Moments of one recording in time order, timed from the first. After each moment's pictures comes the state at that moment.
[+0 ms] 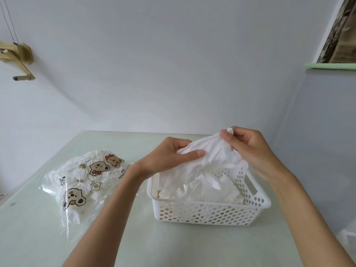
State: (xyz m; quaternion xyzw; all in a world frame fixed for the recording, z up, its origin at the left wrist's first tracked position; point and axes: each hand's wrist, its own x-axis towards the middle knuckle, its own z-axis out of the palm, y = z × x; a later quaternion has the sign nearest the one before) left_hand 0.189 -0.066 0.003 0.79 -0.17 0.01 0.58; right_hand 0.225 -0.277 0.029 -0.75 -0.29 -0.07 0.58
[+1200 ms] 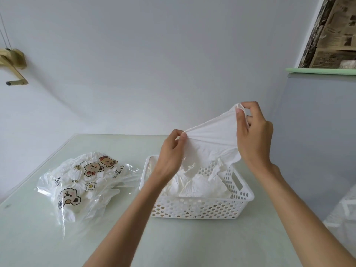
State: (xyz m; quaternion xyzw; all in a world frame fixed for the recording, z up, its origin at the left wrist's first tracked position) left_hand 0.196 -0.114 -0.009 0.73 -0.05 0.23 0.65; right_hand 0.234 -0.288 0.042 -0.75 -0.21 -0.49 0.39
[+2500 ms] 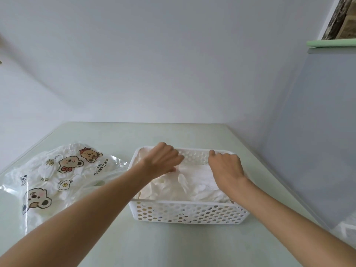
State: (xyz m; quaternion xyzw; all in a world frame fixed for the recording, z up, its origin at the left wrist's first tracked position) left_hand 0.273 -0.078 -0.062 0.91 -0.20 0.13 -0.34; right_hand 0.280 -0.270 -0.056 -0.96 -0.18 -0.10 -0.19
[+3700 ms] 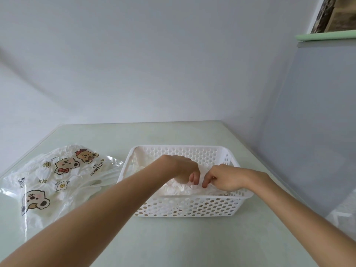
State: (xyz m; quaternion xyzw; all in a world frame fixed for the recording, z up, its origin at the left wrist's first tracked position) left_hand 0.264 -0.154 -0.037 0.95 -0.23 -0.20 -0.07; right_hand 0.280 -0.305 -0.055 -0.94 -0.27 0.23 0.04
